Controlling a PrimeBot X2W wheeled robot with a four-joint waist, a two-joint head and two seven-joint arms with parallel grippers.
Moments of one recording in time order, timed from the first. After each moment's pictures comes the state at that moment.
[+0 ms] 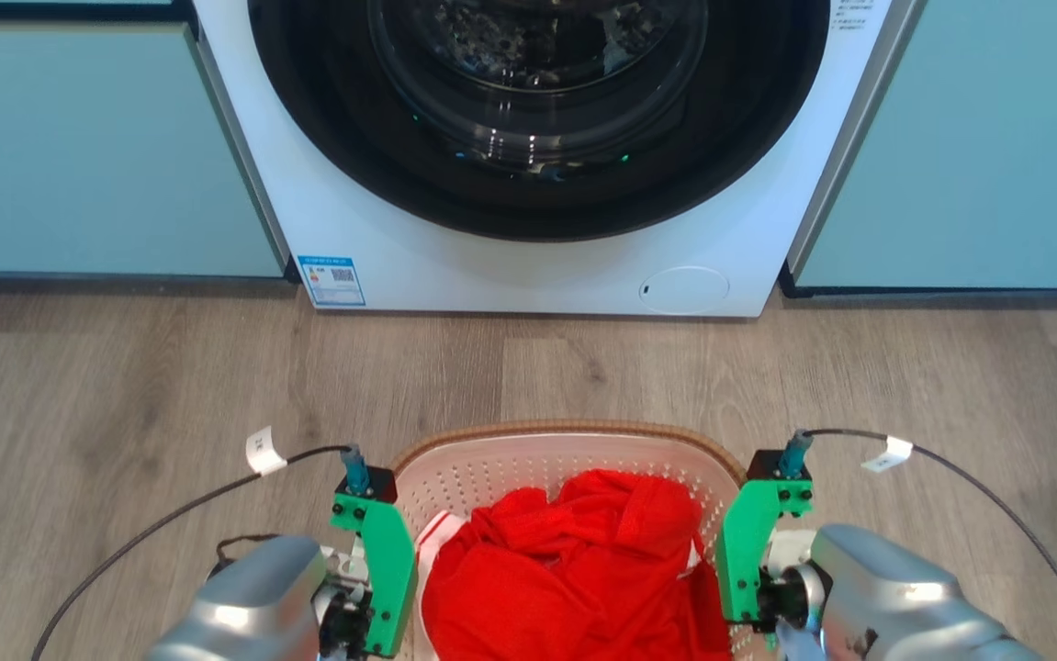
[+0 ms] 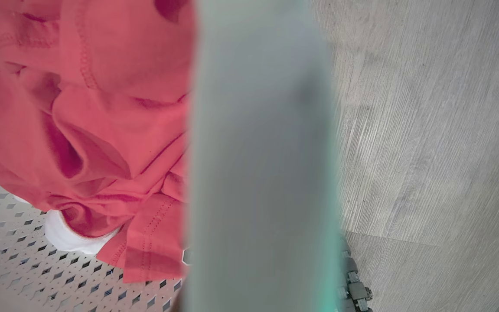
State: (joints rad) left arm -0.61 0.12 -1.28 1.09 -1.15 -0.12 0.54; right arm -0.62 -0.09 1.10 1.13 1.22 0.11 0.45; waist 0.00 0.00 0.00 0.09
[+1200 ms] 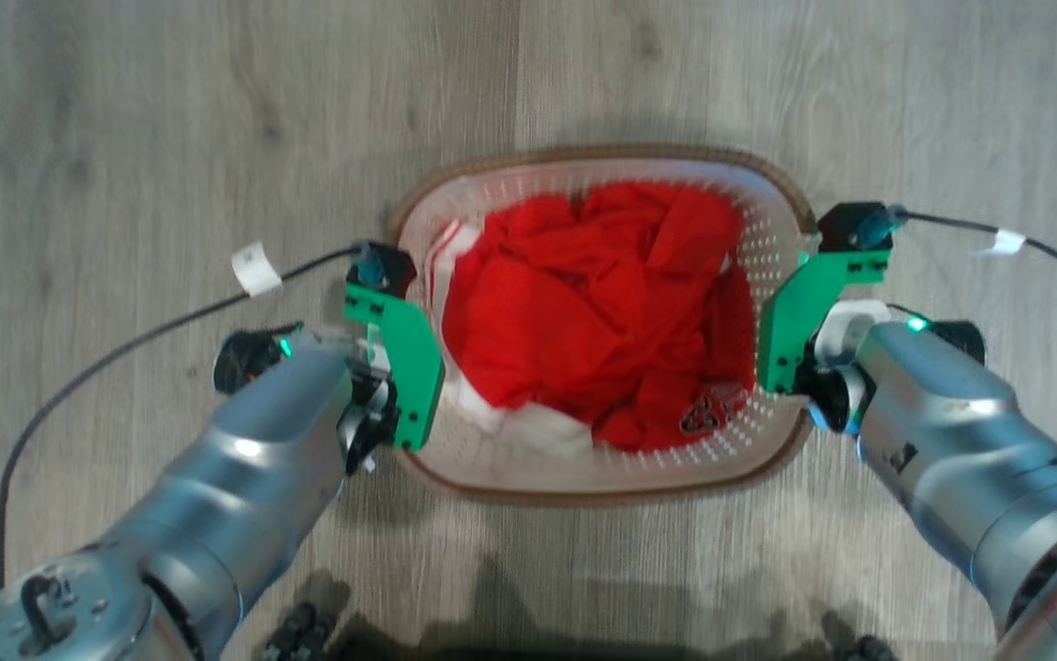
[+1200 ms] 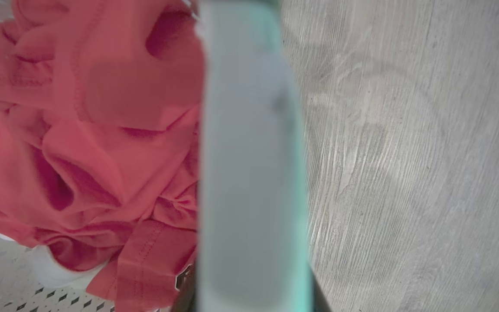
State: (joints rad) left arm -0.91 0.06 -1.28 1.11 -1.06 -0.06 0.26; right arm -0.94 -0.13 1.07 1.22 1.16 0.12 0.09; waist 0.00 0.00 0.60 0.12
